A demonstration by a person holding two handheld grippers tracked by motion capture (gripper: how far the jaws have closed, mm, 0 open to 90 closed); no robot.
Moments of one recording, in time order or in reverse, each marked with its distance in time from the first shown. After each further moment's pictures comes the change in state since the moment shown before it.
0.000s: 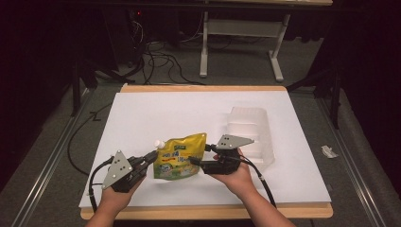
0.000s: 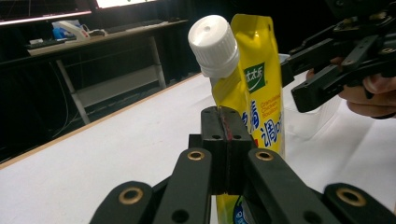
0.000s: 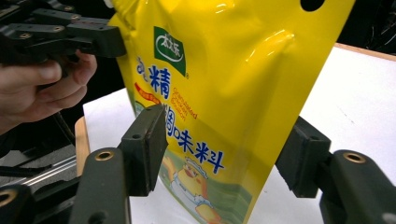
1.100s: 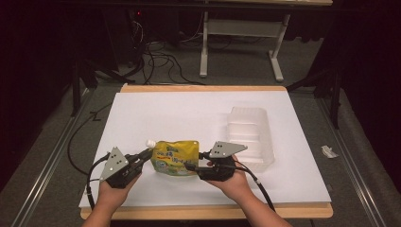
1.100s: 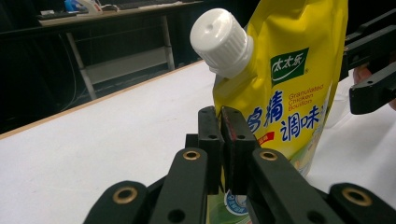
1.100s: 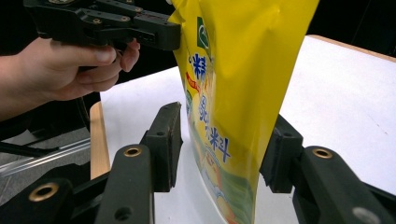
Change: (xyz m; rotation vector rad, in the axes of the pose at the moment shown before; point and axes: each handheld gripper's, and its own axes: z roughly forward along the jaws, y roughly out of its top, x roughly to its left) left arm 0.023 -0.004 0.000 0.027 0.083 -0.038; right arm 0.017 -0.006 0.009 0.014 0.052 -0.081
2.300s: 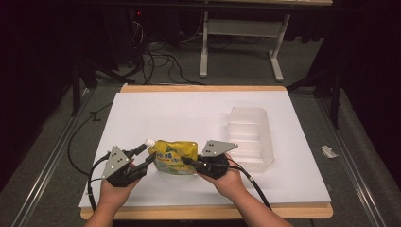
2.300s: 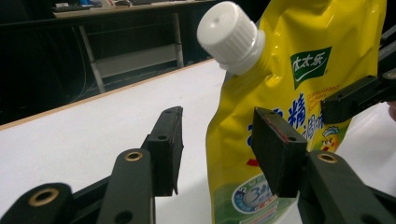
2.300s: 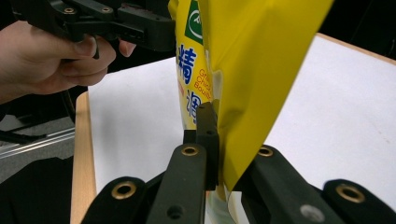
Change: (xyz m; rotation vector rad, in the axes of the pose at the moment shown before) left arm 0.002 -0.001 0.005 -0.023 0.055 -0.033; right arm -0.001 0.004 0.018 0.036 -0.019 -0.050
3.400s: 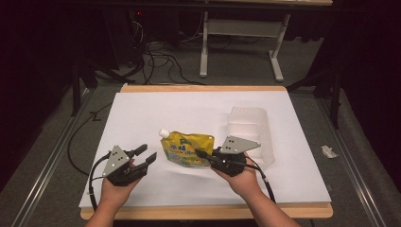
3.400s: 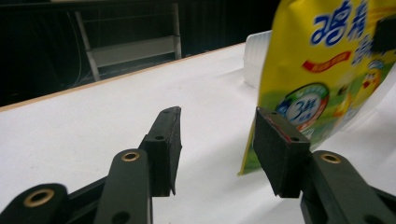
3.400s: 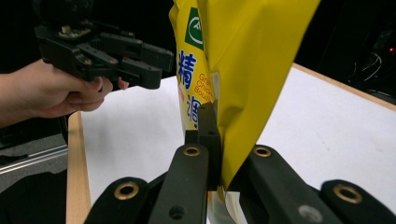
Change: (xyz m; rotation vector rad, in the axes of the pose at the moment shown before) left arm 0.009 -0.006 0.003 0.027 0.024 -0.033; right arm -0.008 0.009 -0.048 -0.092 -0.064 -0.013
